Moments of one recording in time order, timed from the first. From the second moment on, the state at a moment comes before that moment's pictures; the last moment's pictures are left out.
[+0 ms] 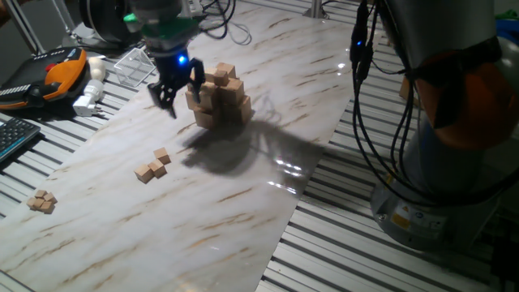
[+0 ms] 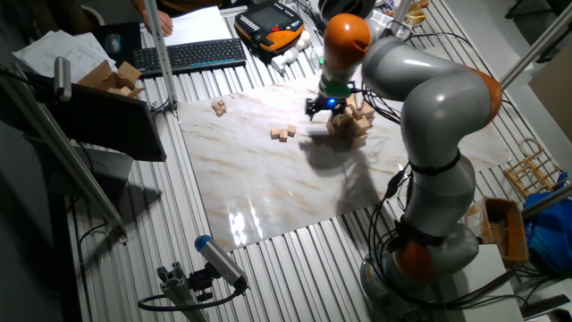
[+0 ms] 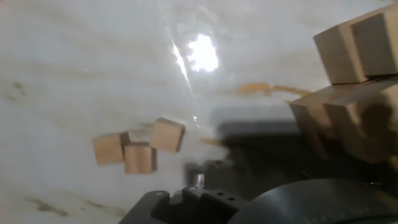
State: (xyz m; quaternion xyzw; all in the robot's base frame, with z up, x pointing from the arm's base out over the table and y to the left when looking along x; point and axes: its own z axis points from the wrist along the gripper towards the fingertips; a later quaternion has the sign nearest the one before) arm 0.577 0.071 0.135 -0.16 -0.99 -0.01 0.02
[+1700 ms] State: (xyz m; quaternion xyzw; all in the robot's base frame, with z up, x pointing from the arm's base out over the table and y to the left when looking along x) arm 0.624 0.125 0.050 -0.21 -0.98 -0.01 -0.03
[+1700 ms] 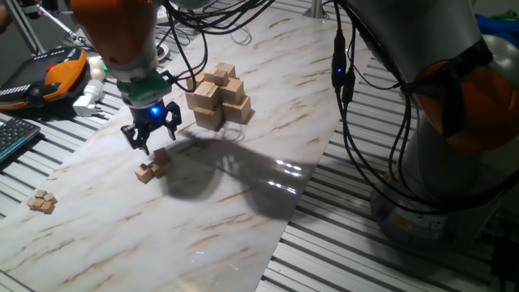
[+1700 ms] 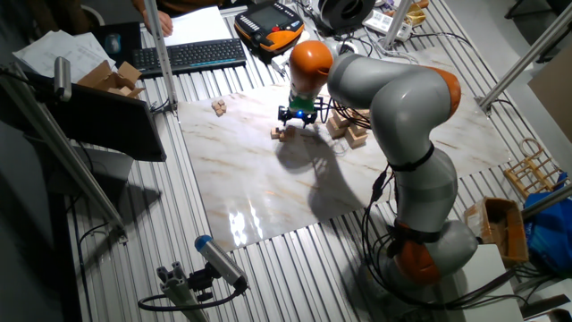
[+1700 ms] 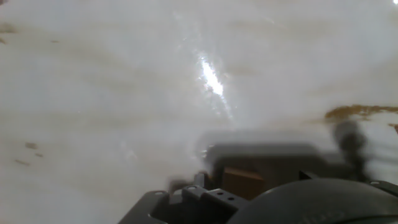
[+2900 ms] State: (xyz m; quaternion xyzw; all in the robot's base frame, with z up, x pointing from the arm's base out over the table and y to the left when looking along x) arm 0.612 0.135 0.029 -0.22 -0.97 -0.01 -0.04
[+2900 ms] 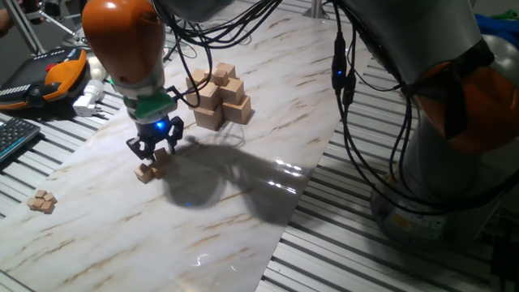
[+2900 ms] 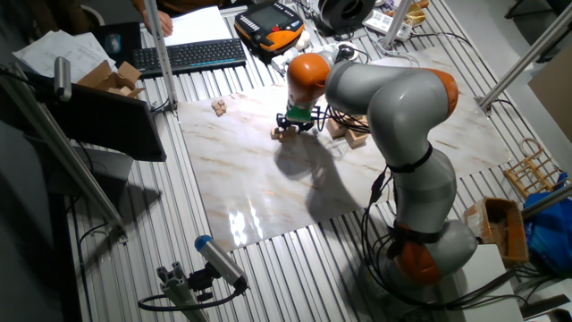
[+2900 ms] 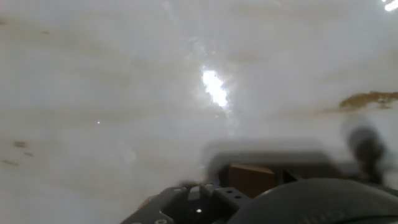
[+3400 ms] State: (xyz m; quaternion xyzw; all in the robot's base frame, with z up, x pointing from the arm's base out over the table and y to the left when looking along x) arm 0.616 0.134 0.031 -0.22 -0.98 0.00 -0.04
